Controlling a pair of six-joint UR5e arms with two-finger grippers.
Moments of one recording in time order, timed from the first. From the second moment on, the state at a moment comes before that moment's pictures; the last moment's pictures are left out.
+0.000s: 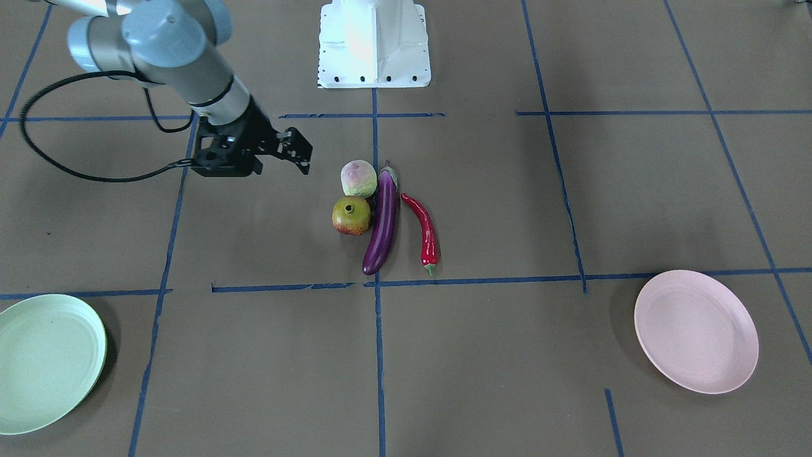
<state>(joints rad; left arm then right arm) -1.58 -1.32 -1.91 -1.41 -2.33 0.18 0.60 -1.07 1.80 -1.38 2.03 1.43</state>
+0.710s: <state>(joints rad) -1.58 -1.32 -1.91 -1.41 -2.33 0.18 0.52 -0.87 1.57 -1.44 1.88 1.48</state>
